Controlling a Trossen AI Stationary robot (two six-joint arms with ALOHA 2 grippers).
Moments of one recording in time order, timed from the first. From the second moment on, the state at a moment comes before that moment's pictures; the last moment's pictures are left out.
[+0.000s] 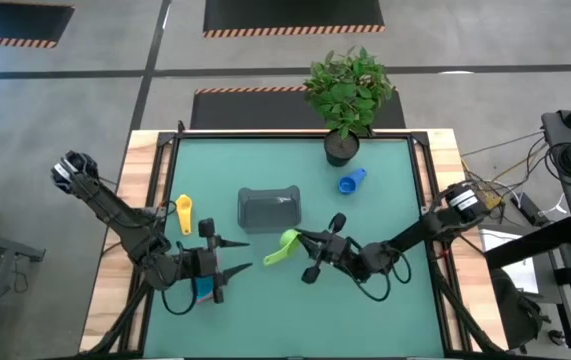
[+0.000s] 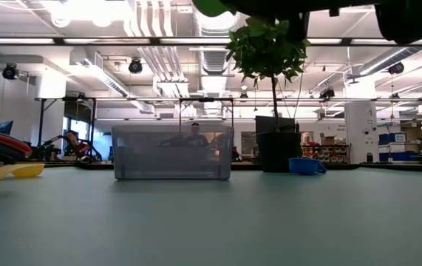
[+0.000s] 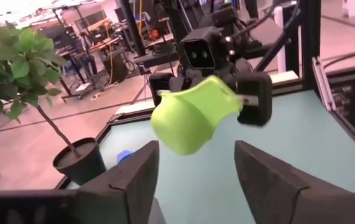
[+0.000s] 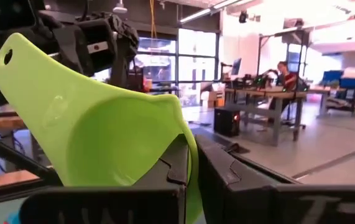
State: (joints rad) left arm -0.74 1.22 0.83 0.17 -0.95 0.07; right arm 0.46 1.85 0.84 1.41 0.91 -0.30
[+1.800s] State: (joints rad) left arm -0.73 1.28 0.83 0.33 -1.07 0.10; right arm 0.43 1.94 1.09 1.26 1.02 -0.50
